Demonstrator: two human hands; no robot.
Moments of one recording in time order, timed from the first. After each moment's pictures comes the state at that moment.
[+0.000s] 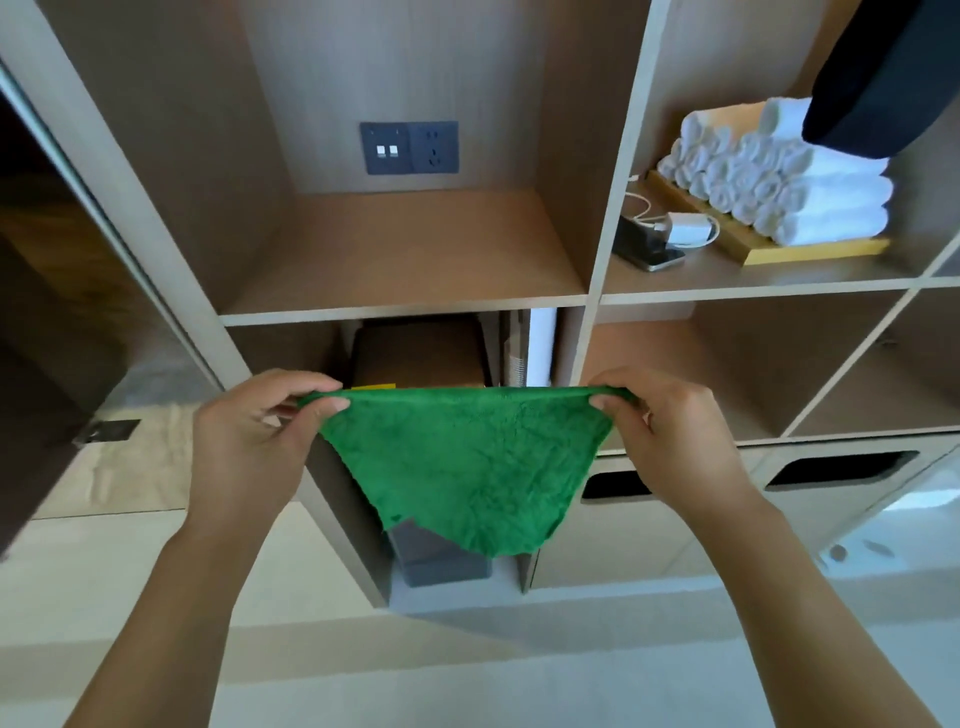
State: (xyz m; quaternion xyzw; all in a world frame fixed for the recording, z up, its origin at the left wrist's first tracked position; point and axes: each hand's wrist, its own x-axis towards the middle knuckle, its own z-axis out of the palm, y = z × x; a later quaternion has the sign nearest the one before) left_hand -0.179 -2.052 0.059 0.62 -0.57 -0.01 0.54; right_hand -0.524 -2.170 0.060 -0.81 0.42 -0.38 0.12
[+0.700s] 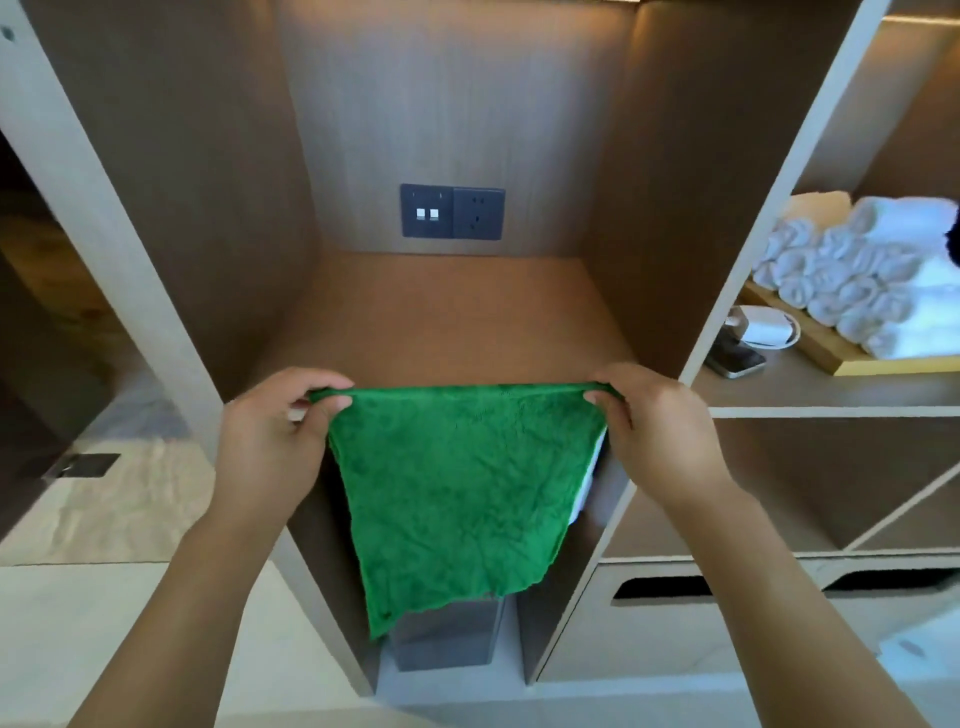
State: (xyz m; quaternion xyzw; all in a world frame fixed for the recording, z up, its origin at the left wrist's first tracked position) left_hand -0.075 -2.182 0.061 0.63 -0.56 0.03 0.53; right_hand -0.412 -2.299 0.093 -0.83 0.44 -0.34 0.01
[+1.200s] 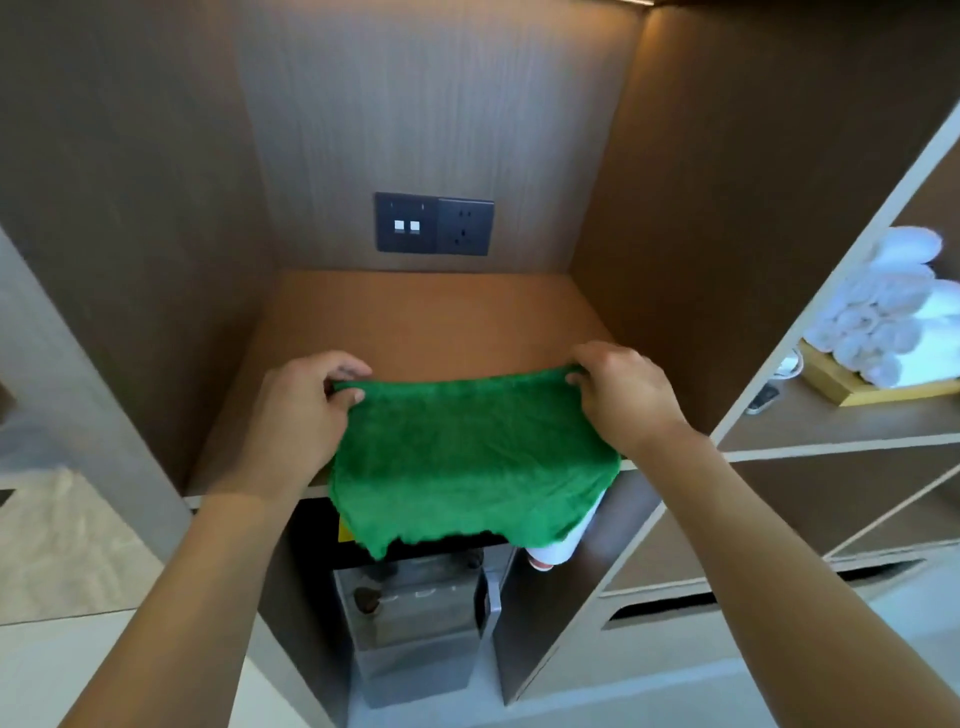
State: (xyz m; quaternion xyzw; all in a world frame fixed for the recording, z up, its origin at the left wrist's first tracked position) left_hand -0.022 -2.309 0.063 0.69 -0.58 -0.08 0.42; right_hand -0.340 -2.398 0.106 -0.83 0.54 -0.15 -0.01
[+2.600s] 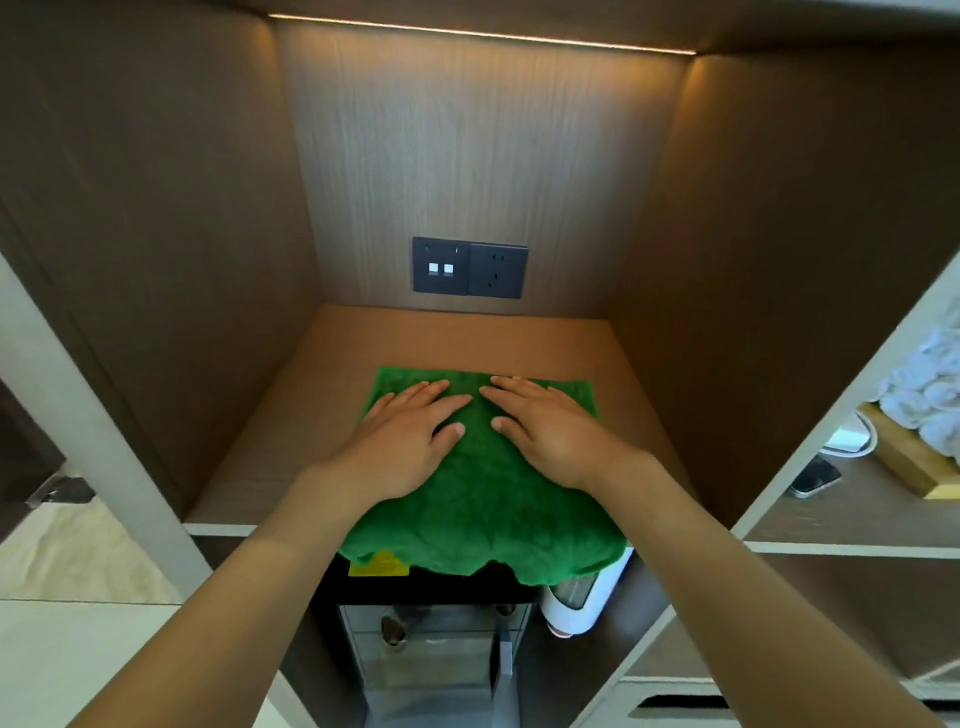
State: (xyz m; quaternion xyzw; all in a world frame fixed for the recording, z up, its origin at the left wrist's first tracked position) left_hand -0.077 -2.368 0.066 0.70 -0.69 -0.10 0.12; right_hand -0.287 -2.455 0.089 -0.93 0.35 -0.04 0.12
